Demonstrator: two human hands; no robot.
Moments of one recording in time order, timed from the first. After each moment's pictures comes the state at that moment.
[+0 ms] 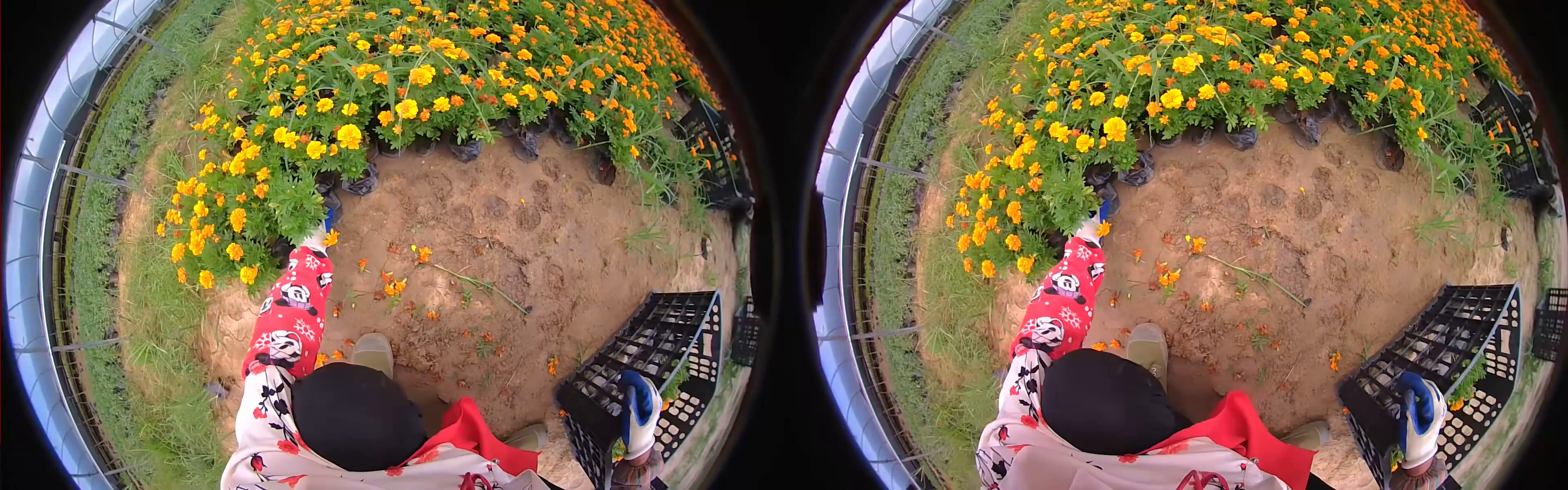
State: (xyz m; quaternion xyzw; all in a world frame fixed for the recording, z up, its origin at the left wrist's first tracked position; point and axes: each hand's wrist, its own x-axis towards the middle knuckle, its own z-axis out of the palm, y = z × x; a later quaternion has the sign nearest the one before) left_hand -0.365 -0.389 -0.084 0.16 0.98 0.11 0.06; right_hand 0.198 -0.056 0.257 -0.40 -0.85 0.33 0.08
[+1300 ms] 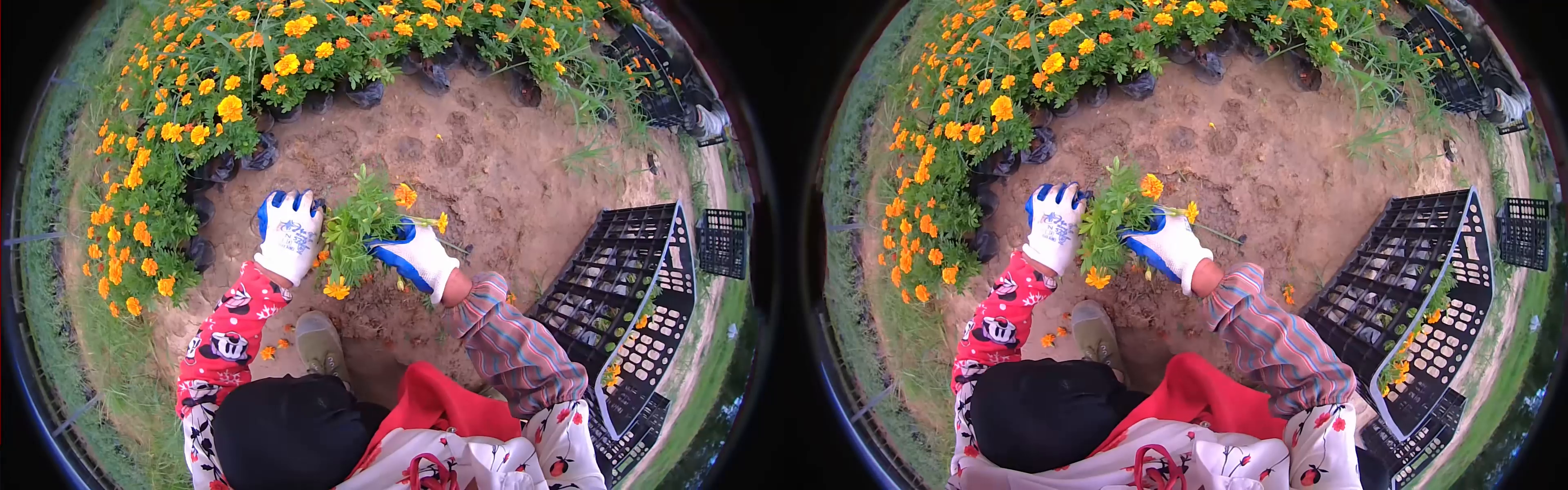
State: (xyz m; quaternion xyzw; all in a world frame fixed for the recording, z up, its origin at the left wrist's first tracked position) left_hand -0.220 -0.267 0.091 0.60 0.79 -0.05 -0.06; right_hand -0.051 -0.127 0.114 -0.27 -0.76 0.59 0.01
